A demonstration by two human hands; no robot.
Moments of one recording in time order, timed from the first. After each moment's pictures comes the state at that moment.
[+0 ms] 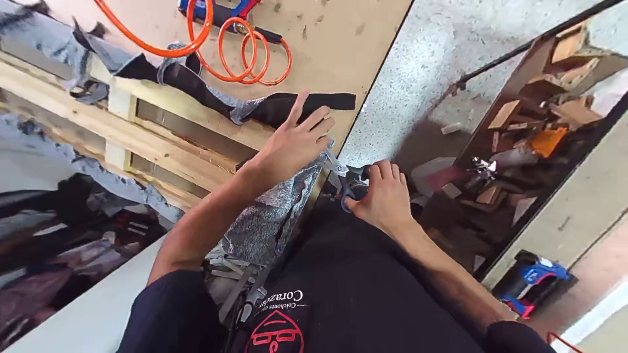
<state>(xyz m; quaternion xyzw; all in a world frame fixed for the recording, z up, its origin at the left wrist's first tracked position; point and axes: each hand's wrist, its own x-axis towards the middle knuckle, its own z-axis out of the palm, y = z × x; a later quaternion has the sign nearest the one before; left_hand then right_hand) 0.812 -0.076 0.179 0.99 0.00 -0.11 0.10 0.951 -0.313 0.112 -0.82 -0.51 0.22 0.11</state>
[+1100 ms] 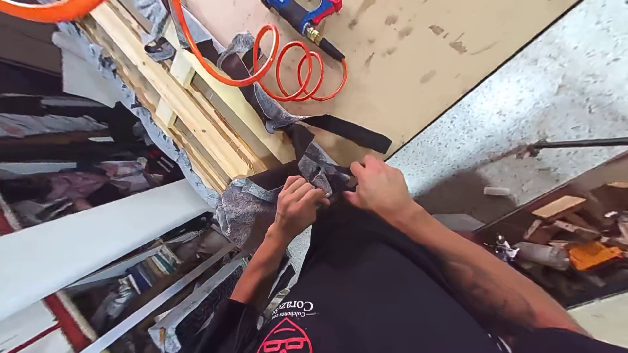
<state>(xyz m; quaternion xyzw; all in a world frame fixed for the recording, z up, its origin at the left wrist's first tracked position) 0.796 -0.159 0.150 0.85 0.40 0.29 0.16 1.019 -0.157 0.127 -0.61 -0.71 0.34 0.00</state>
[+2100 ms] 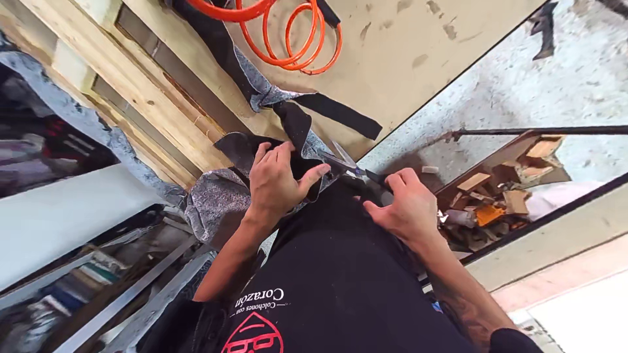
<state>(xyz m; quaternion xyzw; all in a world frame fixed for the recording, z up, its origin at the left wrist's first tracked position) 0.774 -0.123 0.148 0.79 0.57 0.08 0.20 1.041 -0.226 0.139 -0.72 -0.64 0.27 0.03</state>
